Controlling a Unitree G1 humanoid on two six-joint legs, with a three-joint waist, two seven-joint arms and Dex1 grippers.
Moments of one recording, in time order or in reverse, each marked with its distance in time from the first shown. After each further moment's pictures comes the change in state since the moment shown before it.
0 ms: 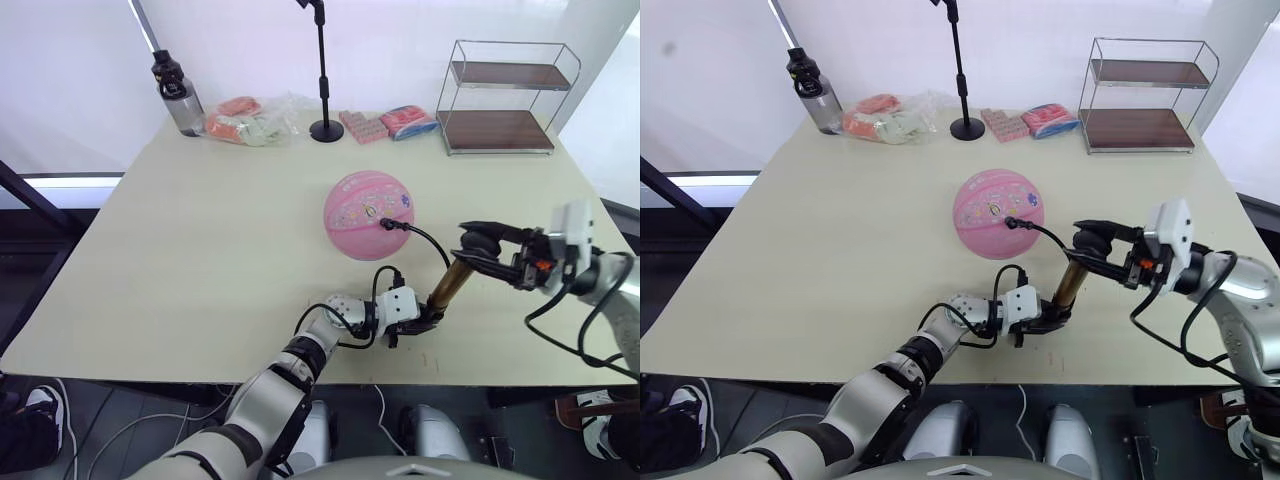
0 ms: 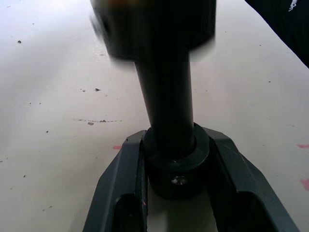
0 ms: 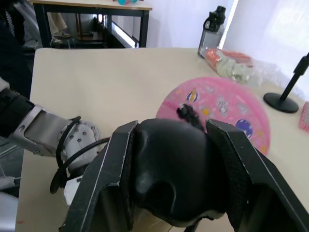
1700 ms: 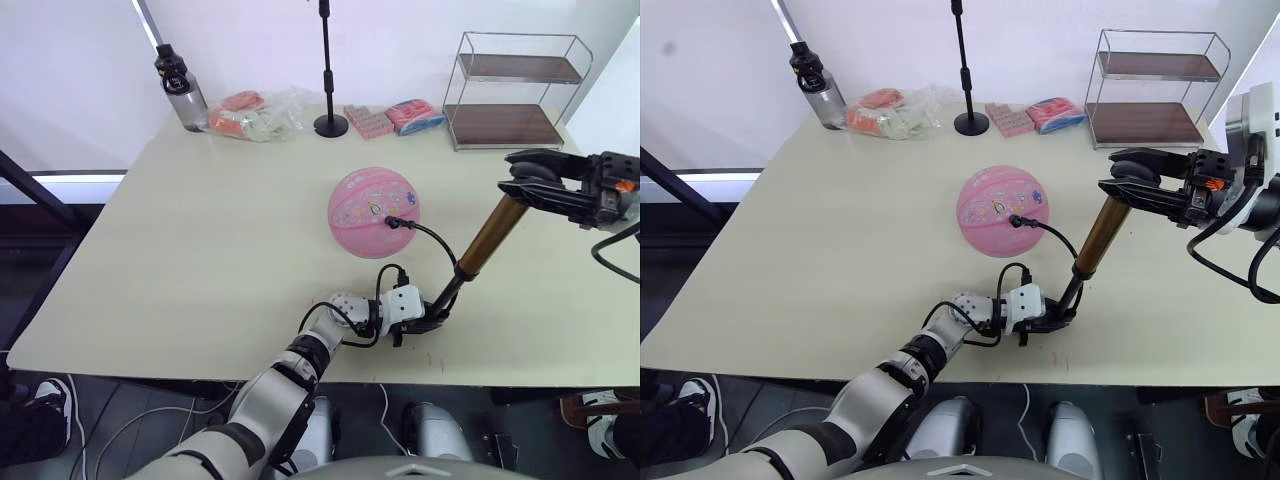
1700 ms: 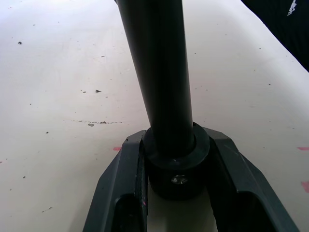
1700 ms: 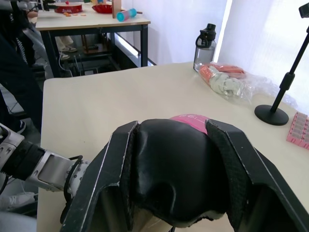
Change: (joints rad) left arm -0.010 -0.016 0.000 -0.004 -0.004 -0.006 -0.004; right arm -0.300 -0.252 -0.219 -0.018 0.336 0.465 -0.010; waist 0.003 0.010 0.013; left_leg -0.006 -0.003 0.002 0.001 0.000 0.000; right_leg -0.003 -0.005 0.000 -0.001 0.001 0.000
